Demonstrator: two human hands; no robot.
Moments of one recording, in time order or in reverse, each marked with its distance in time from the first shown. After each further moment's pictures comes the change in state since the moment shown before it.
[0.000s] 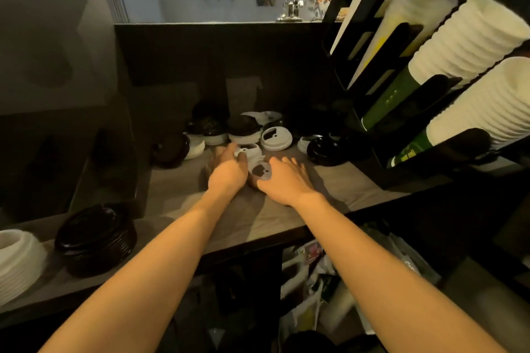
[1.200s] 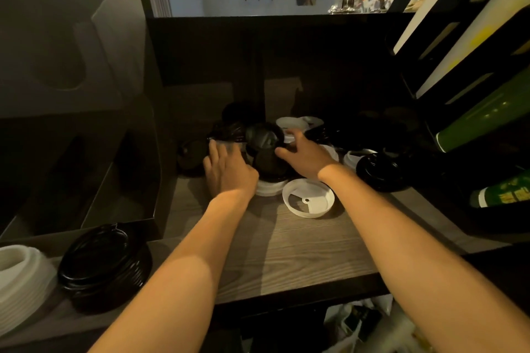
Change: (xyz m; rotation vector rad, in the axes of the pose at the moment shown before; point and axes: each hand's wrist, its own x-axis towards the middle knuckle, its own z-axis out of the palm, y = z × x) left_hand 0.041 -0.032 -0.022 0.431 0.224 -0.040; right_hand 0.131 -0.005 0.007 0.302 0.004 -0.136
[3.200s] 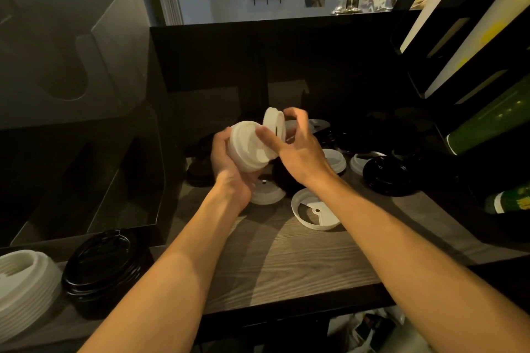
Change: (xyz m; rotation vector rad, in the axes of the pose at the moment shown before) left_hand -0.010 0.017 -0.033 -1.832 -0.186 -0.499; right_hand -0.041 -0.054 -0.003 0.423 0.205 -0.166
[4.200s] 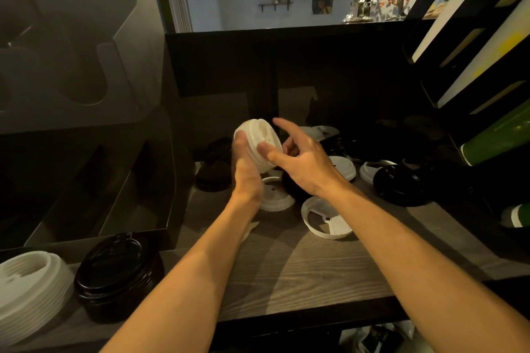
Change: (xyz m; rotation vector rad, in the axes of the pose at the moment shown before) left_hand -0.006 -0.007 0.004 0.324 -0.141 0.315; right_hand -0.005 -0.006 0.000 -0.052 -0.123 -0.111
